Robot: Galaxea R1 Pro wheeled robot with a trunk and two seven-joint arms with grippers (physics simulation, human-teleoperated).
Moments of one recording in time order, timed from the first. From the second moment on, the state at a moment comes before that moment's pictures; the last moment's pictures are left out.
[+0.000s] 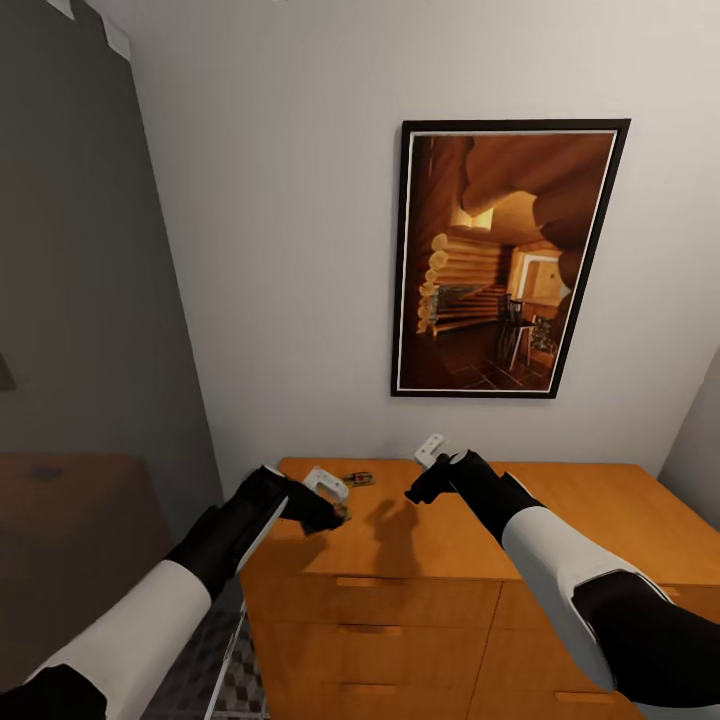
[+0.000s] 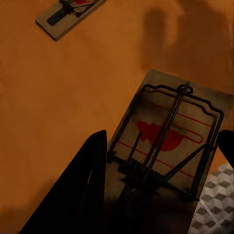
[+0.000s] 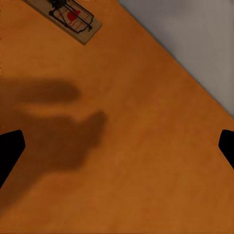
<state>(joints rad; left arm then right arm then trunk) -0.80 0.00 -0.47 -0.90 -0.03 0.83 -0.38 -1.01 0.04 0.30 -0.40 0.43 0.39 0.44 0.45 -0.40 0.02</state>
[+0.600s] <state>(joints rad) -0.73 0.02 -0.47 -1.28 -0.03 1.03 -0.38 -1.01 0.04 0.30 -0.40 0.43 0.39 0.43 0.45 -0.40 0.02</state>
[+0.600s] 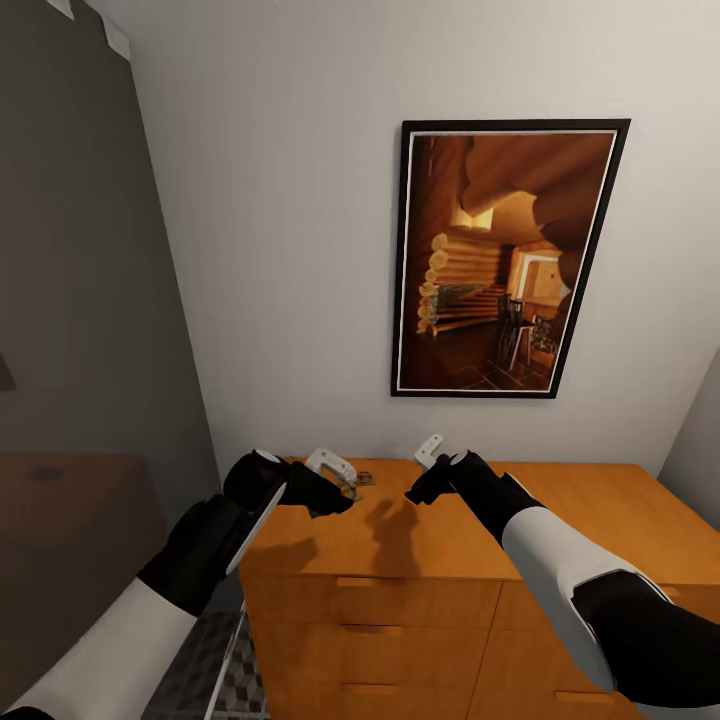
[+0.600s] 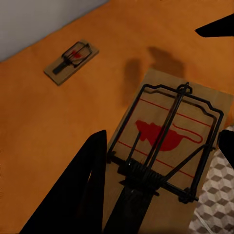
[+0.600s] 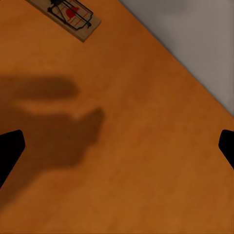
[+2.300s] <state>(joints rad) -0.90 -0.10 -0.31 -1.15 -0.03 1.04 -0.38 -1.01 0.03 0.30 -0.39 0.43 0.38 0.42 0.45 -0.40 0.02</state>
